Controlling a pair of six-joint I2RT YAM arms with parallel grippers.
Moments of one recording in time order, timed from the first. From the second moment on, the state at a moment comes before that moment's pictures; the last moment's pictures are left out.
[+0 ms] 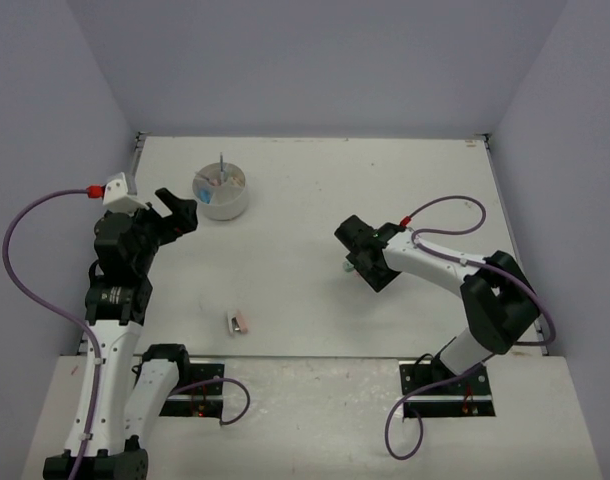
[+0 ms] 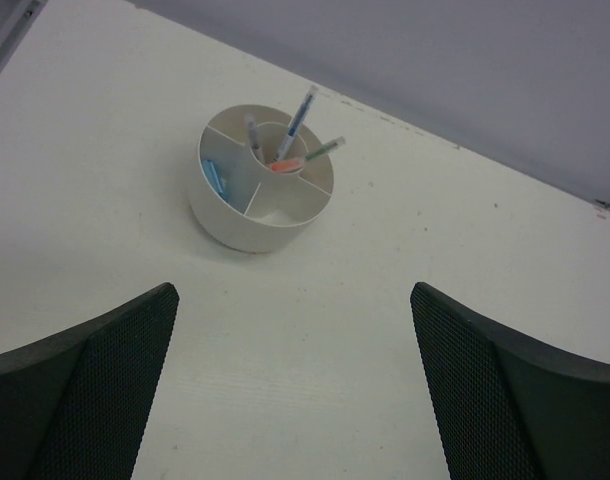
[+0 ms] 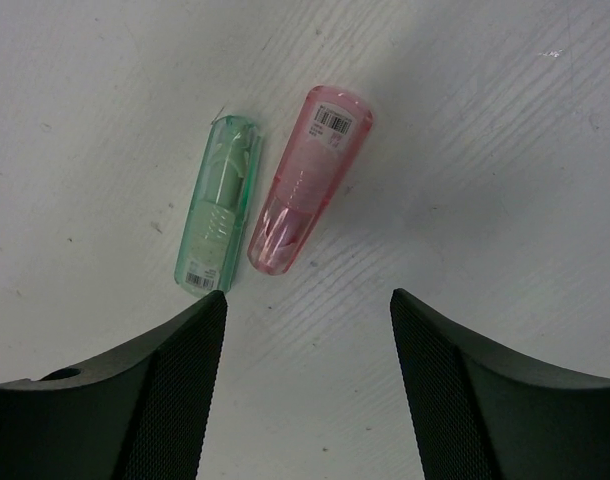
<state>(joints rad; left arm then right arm) 0.02 0.69 0.82 -0.36 0.03 -0.44 0.71 1.59 1.01 -0.83 0.47 1.61</state>
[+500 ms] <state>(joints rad) 0.02 0.70 0.80 -0.37 0.08 -0.42 0.65 1.68 1.08 -0.84 0.50 1.61</state>
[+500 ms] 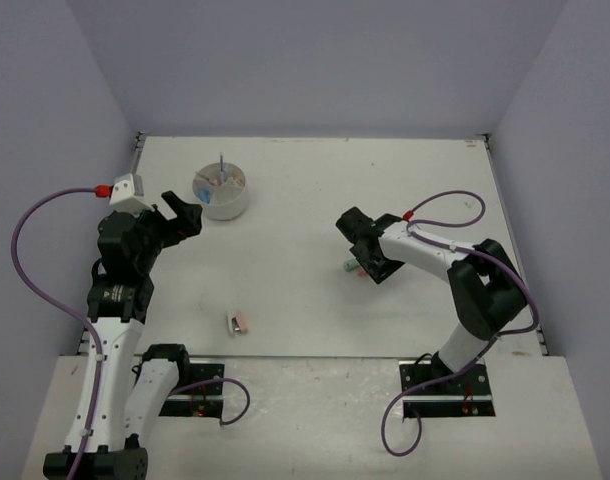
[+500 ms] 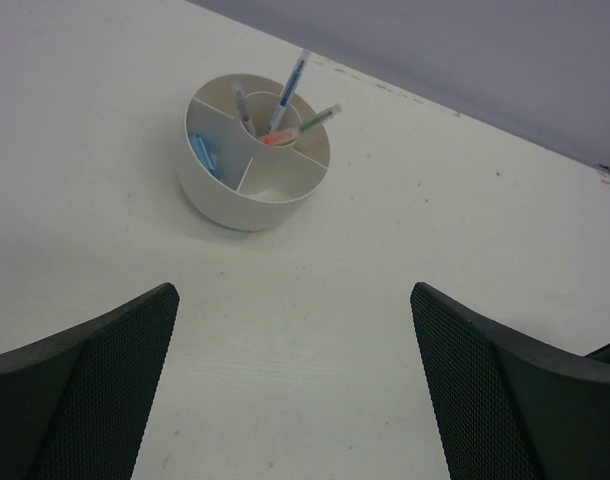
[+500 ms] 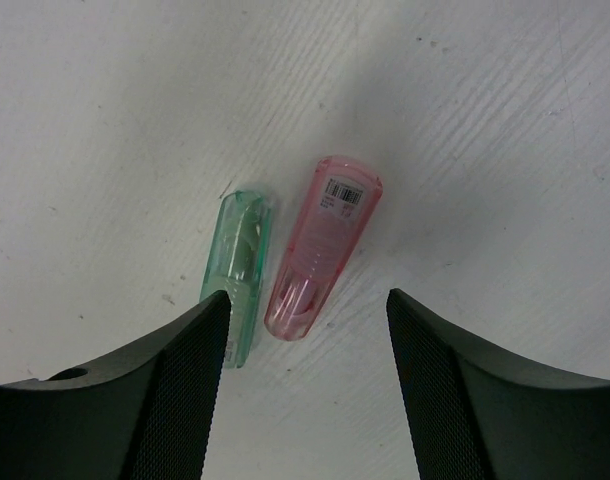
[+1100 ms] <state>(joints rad) 0.02 0.71 0.79 -0.37 0.11 -0.42 0.63 1.78 1.08 -0.82 0.48 1.59</state>
